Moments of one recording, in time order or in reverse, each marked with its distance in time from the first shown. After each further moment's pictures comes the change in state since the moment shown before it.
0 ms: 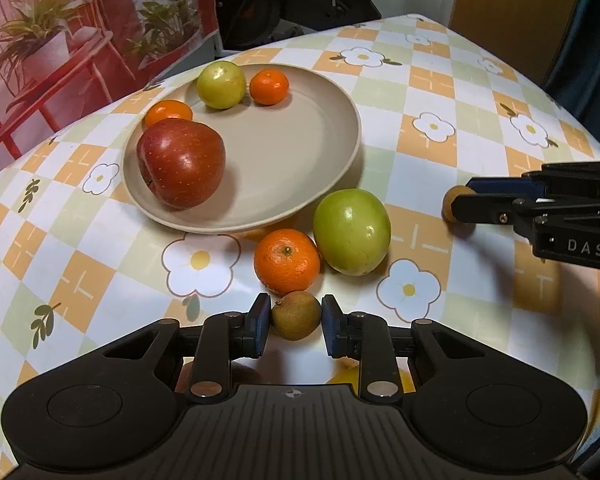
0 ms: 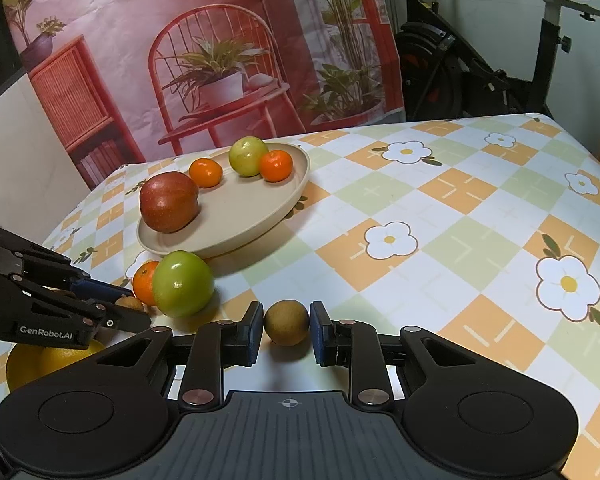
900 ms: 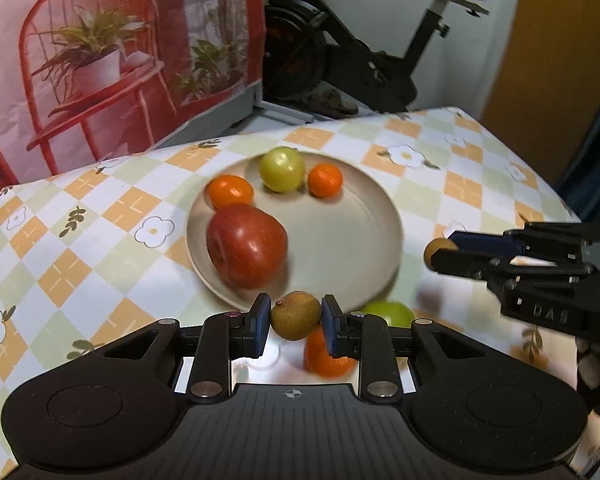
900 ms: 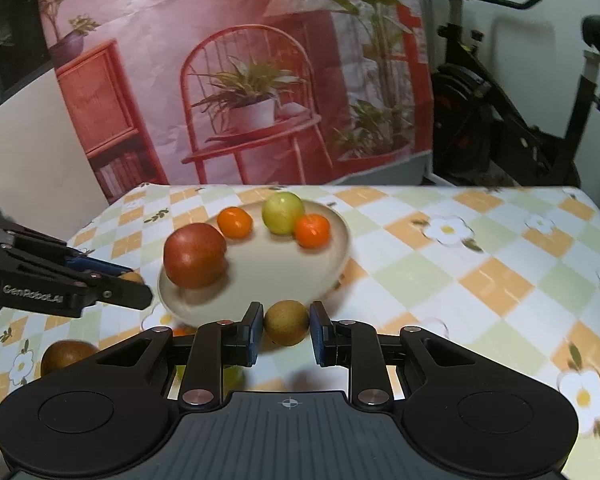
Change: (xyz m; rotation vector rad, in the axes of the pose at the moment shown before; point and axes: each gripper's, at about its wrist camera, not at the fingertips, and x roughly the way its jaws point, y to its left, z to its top) left arm -0.030 0.036 0.030 -0.172 -0.171 0.019; right arm 0.017 0.031 0.052 -0.128 -0.067 0.032
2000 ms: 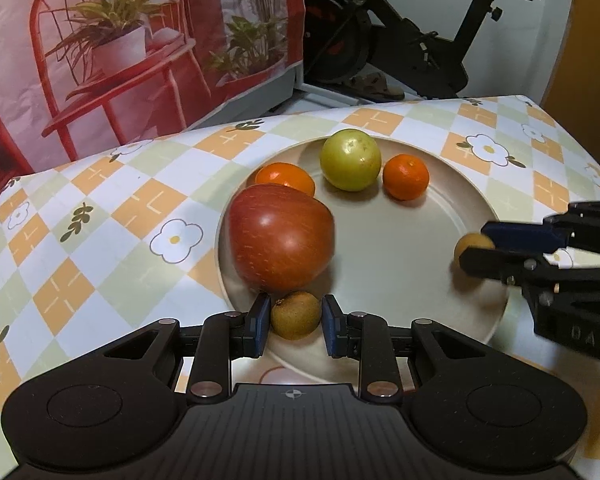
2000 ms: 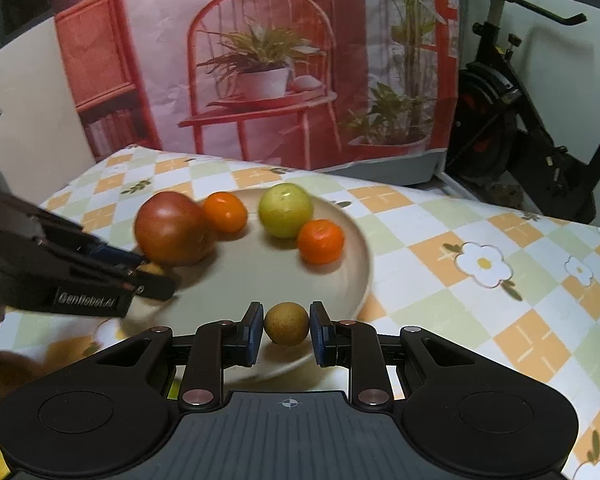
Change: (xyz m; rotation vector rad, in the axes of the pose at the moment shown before) left arm 0.069 0.025 0.019 -0.017 0.053 0.118; right arm 0.074 0.006 0.027 -0.115 0.089 -0.044
